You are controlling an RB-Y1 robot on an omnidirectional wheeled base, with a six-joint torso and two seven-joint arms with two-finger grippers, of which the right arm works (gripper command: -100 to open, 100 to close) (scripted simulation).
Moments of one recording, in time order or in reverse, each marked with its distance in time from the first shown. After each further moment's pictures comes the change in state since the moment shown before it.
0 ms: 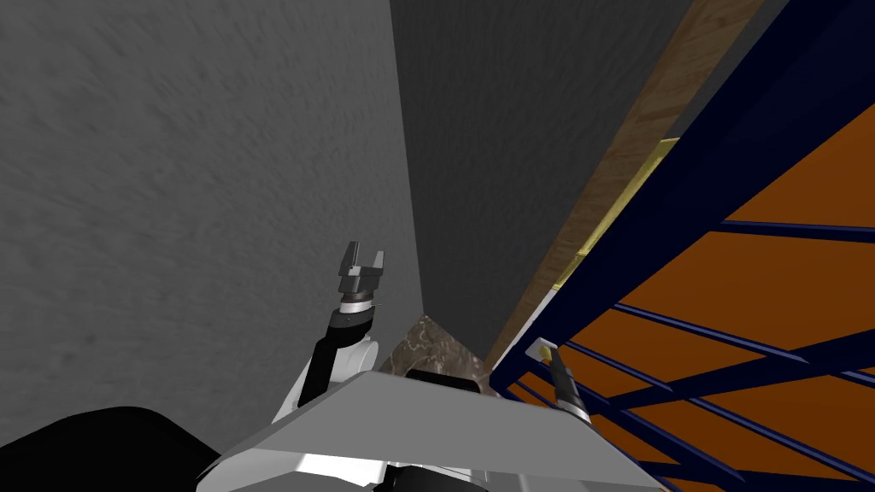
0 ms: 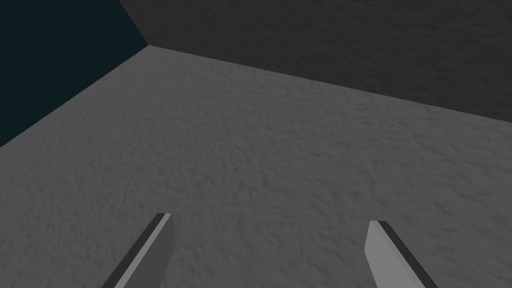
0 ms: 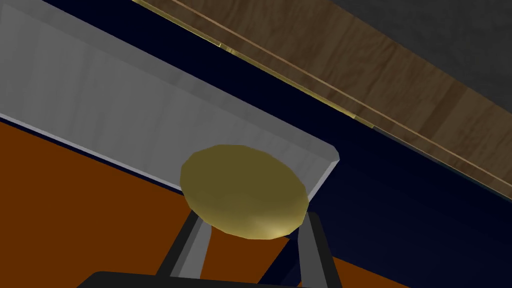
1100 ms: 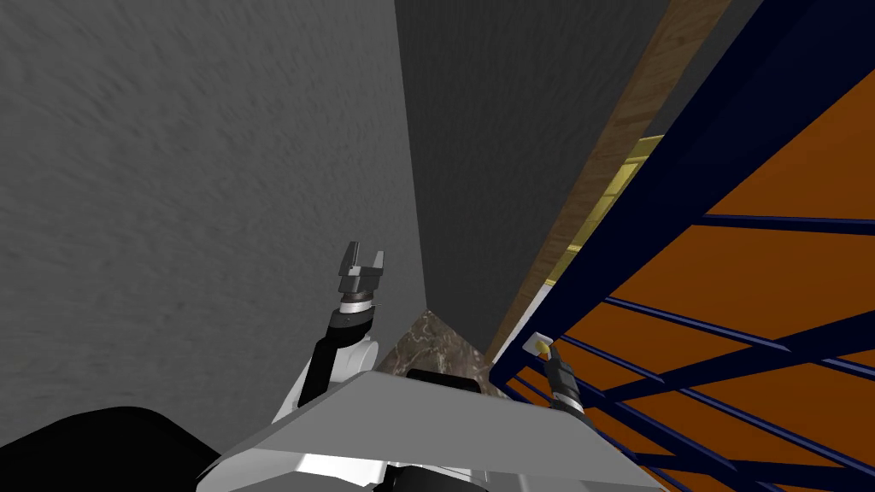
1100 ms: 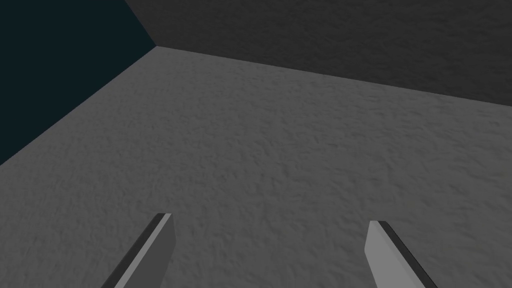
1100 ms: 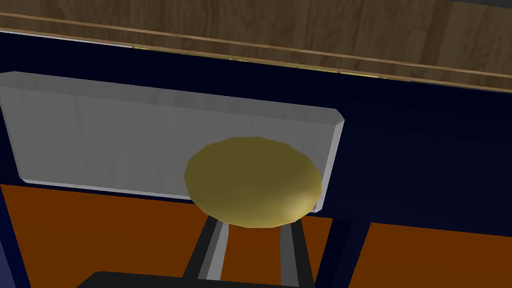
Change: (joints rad) arm -0.031 -0.030 0.084 0.031 -0.135 0.020 -0.274
